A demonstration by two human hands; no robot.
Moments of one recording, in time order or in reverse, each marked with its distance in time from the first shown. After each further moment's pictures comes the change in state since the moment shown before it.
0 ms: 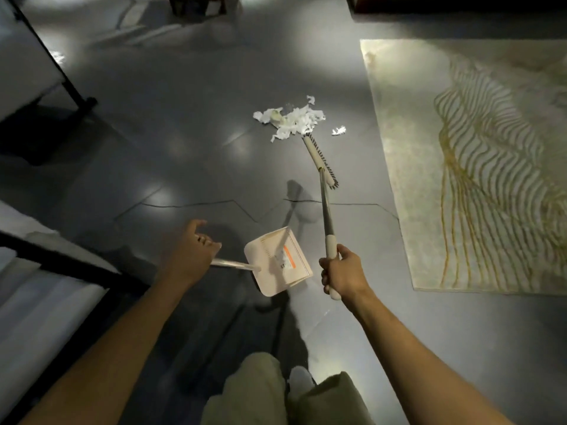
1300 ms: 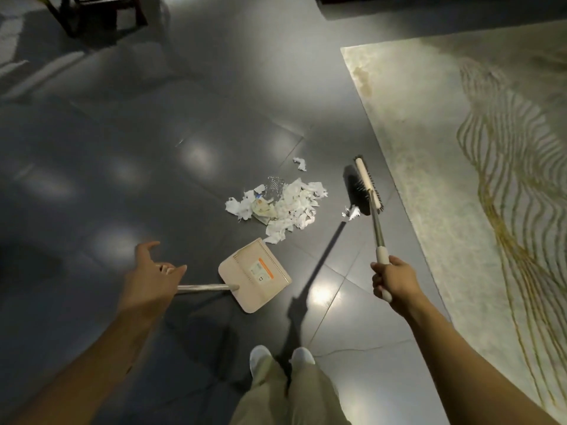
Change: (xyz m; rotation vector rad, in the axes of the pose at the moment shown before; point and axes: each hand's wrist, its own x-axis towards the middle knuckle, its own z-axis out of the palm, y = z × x) left_hand 0.896 0.244 0.012 0.095 -0.021 -0.090; right_hand 0.726 -0.492 0.040 0.323 0.356 0.256
